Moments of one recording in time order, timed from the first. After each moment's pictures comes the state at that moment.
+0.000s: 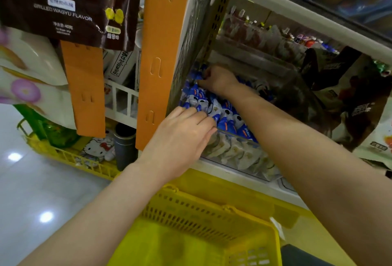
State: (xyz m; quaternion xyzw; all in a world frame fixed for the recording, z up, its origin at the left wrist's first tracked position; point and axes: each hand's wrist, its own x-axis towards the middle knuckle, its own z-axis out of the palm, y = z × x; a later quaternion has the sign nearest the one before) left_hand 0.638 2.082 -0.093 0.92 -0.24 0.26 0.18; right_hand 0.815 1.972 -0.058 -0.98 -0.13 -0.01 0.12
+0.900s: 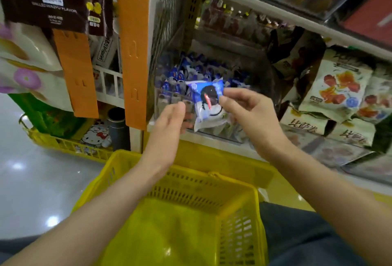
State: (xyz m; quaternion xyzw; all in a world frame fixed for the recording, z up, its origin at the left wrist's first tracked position) left_hand 0.570 2.044 -0.094 0.68 -0.03 0.05 0.73; right_hand 0.591 1.894 -0.038 -0.80 -0.09 -0.10 0.58
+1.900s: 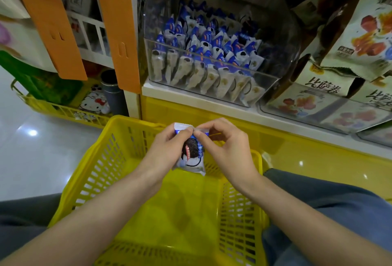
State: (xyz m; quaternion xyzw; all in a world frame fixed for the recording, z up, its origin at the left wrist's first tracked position) left_hand 0.530 2.027 -0.155 0.63 0.12 -0.13 0.76; right_hand 0.535 1.897 -0.148 -0.86 -0.12 -0.09 0.48
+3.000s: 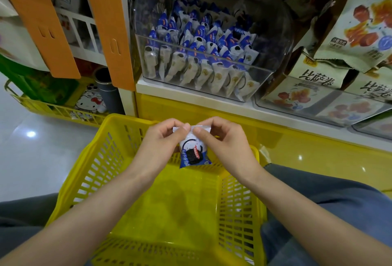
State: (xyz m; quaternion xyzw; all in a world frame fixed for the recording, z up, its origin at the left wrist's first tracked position) left_hand 0.529 2.033 -0.155 0.67 0.02 -0.08 0.74; right_hand 0.533 1.891 -0.145 -0.83 -0.07 0.02 0.56
